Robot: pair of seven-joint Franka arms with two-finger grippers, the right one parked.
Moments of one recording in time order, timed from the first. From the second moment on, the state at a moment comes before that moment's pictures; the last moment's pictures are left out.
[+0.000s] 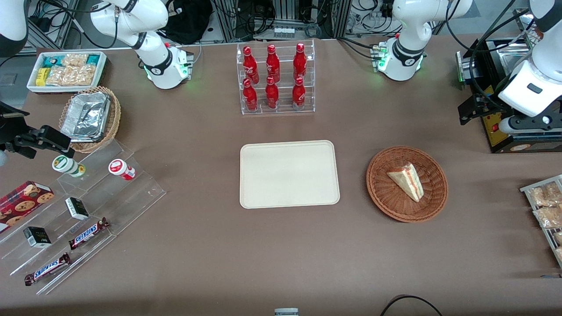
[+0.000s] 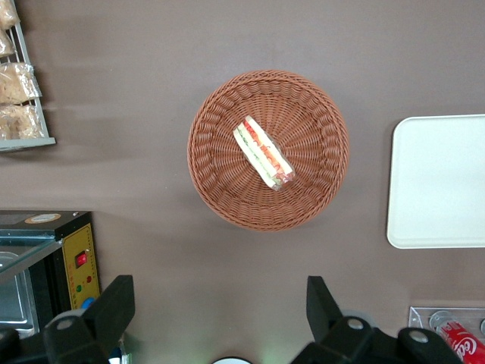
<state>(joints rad) 0.04 -0.04 -0.15 -1.62 0.05 1.52 -0.11</state>
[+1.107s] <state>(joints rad) 0.04 0.14 -0.15 -2.01 0.05 2.03 -0.51</state>
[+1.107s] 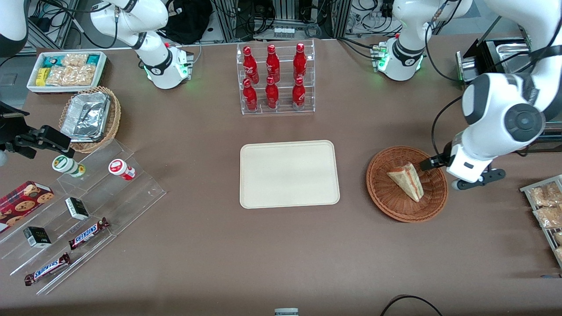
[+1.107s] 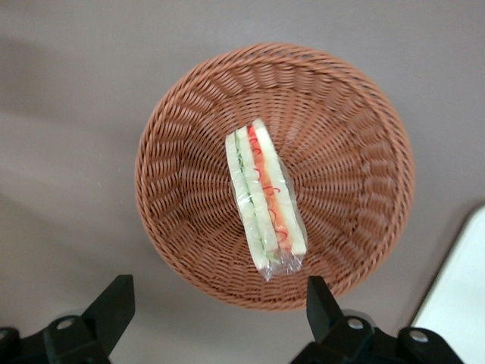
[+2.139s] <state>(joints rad) 0.03 0.26 -0.18 -2.25 0.05 2.49 -0.88</state>
